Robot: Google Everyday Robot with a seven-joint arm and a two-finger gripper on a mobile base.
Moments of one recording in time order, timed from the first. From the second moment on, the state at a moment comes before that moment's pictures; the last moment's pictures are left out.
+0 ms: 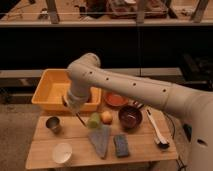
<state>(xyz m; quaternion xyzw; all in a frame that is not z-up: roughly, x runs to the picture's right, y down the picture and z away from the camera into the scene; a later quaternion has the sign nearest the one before) -0.154 0.089 0.664 0.02 -0.38 -0.85 0.35</state>
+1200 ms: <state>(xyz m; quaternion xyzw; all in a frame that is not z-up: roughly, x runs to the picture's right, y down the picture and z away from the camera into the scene) -0.246 0.078 0.700 0.07 -0.36 -0.91 0.17</state>
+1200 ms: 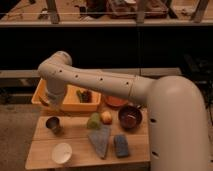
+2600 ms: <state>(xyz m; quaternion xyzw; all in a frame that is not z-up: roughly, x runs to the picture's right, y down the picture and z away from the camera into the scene) -0.286 0.144 0.734 0.05 -0.40 -0.91 0.08</state>
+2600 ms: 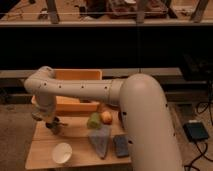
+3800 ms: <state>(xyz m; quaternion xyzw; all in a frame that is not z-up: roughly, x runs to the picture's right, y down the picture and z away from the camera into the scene) -0.285 0.145 0.754 0.03 -0.40 -0.91 0.10</state>
